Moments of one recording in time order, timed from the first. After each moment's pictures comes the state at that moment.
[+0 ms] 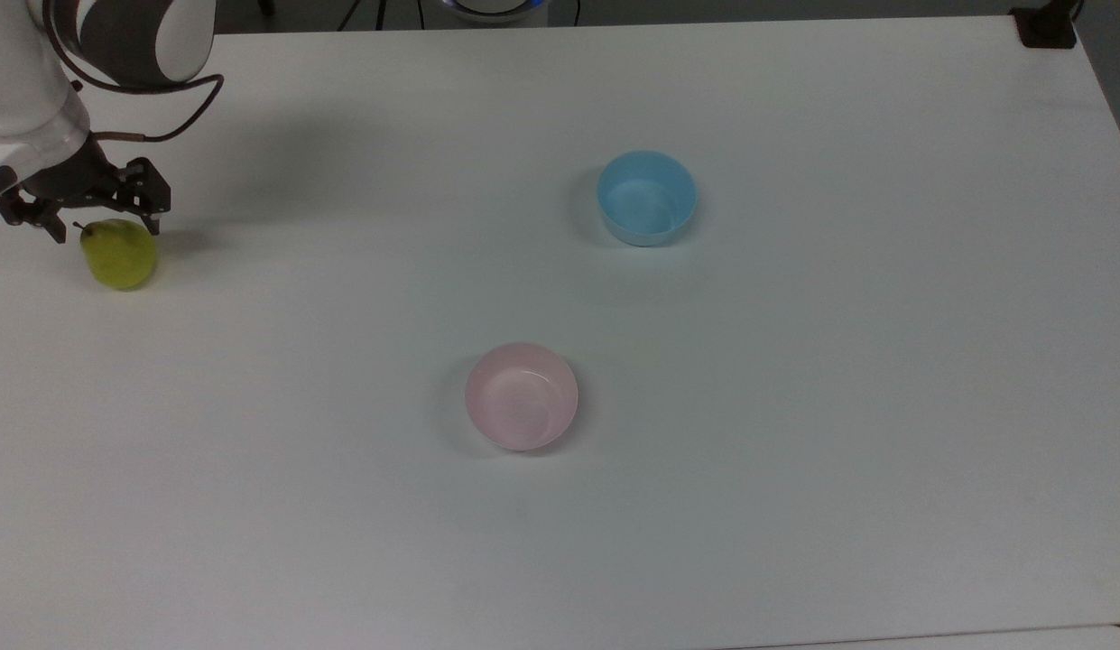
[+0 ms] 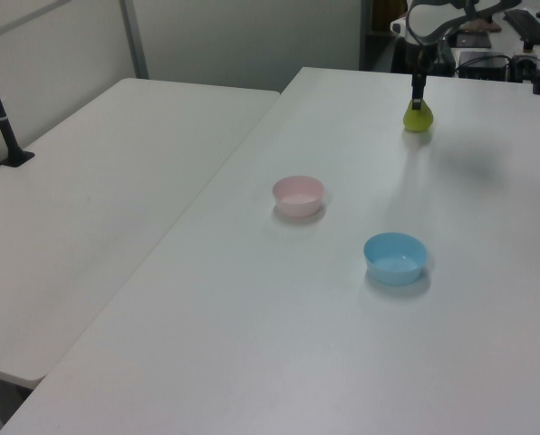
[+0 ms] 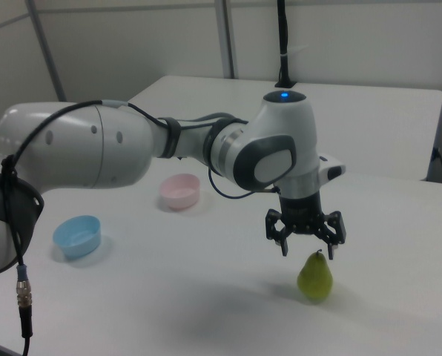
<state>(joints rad) -0.43 0.51 -0.09 -1.50 -0.06 2.08 -0.68</state>
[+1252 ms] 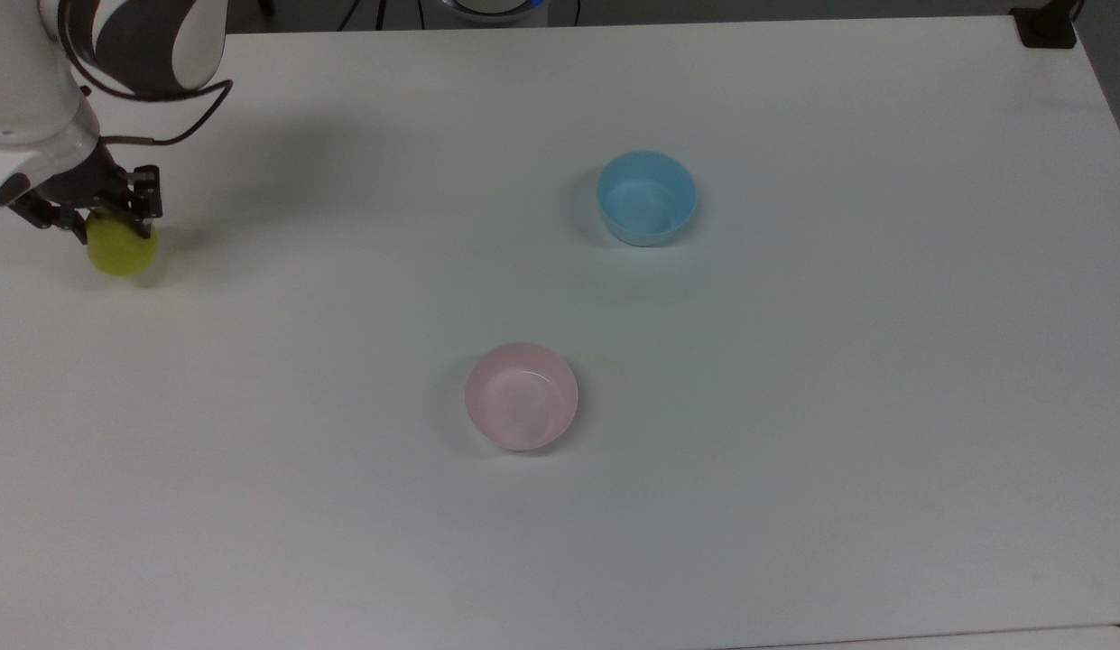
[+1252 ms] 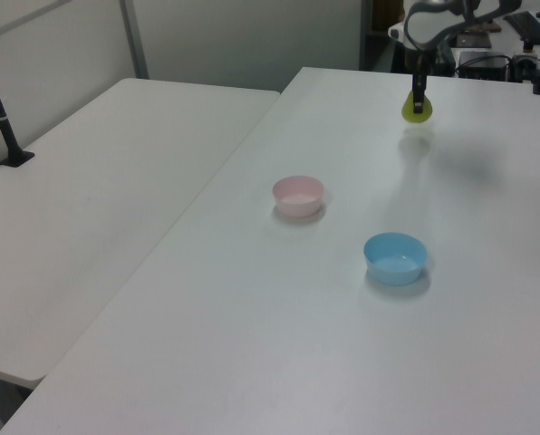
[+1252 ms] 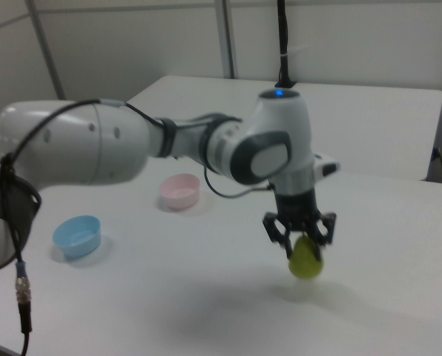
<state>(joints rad) -0.42 0.50 -0.08 -1.50 -0.11 2.04 -0.66</state>
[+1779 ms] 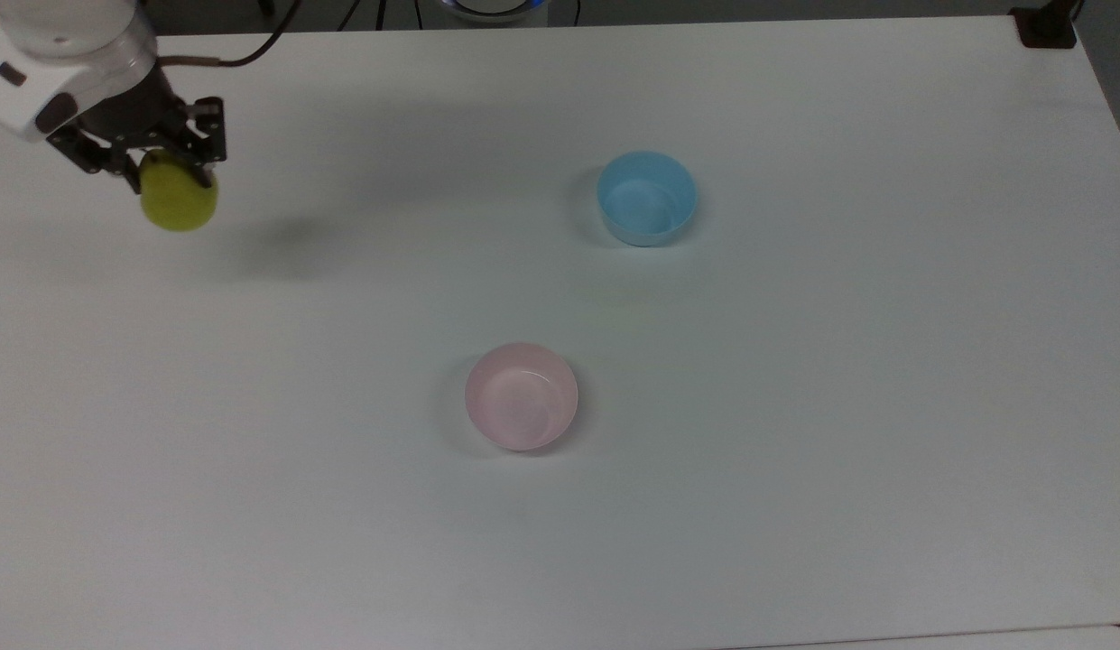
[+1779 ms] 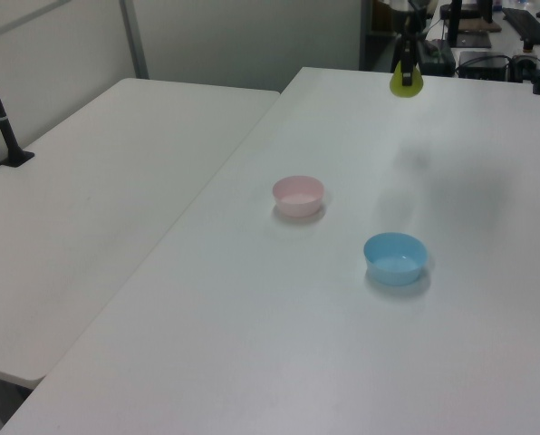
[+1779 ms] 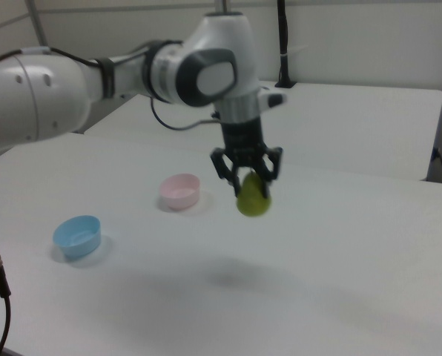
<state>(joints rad) -0.27 0.36 -0.07 -1.41 -0.08 1.77 -0.52</state>
